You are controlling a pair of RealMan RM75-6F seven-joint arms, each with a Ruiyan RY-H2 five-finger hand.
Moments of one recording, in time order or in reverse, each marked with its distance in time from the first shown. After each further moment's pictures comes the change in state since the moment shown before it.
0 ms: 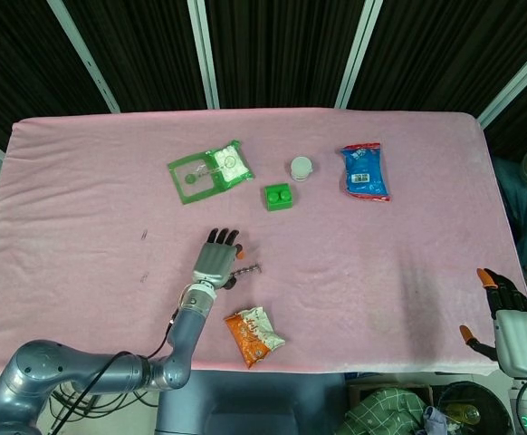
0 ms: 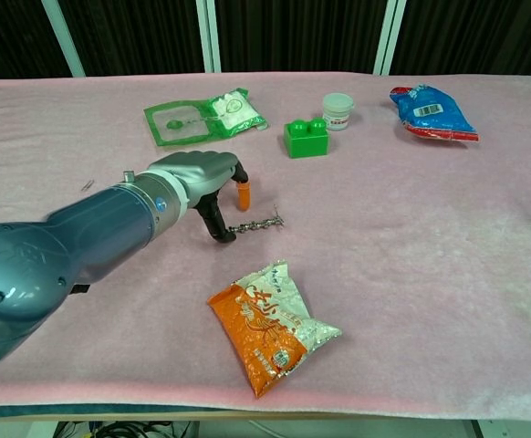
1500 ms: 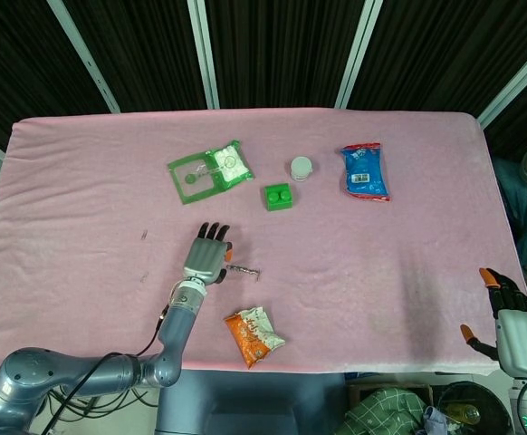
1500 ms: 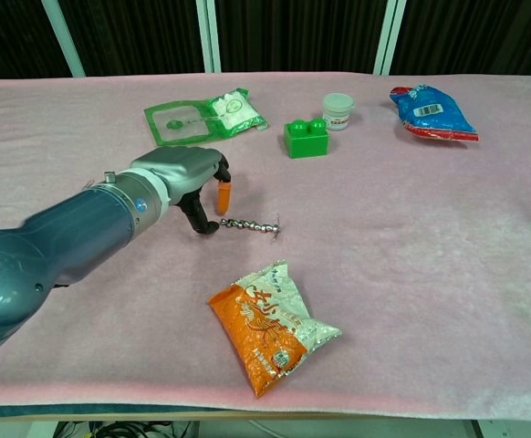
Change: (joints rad) left arm 0.080 0.006 -0.017 0.032 0.106 -0.031 0.023; right arm -0.003 -0.003 0.007 -0.013 0.014 0.000 -0.003
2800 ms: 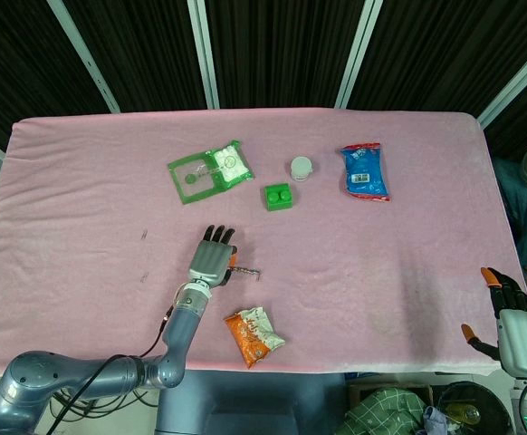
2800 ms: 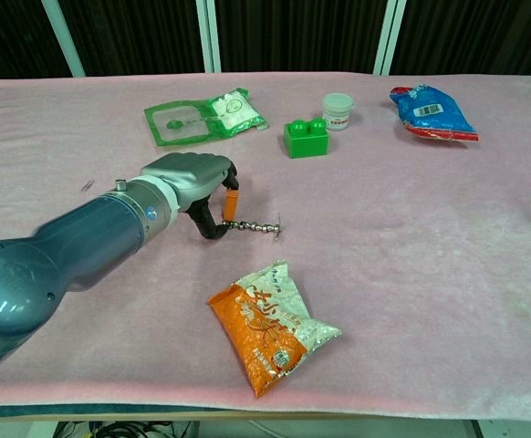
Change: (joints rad) left arm 0.011 -0.033 -0.016 0.032 0.029 -0.026 0.015; right arm -0.002 0.007 0.003 -0.004 -0.005 0.007 0.010
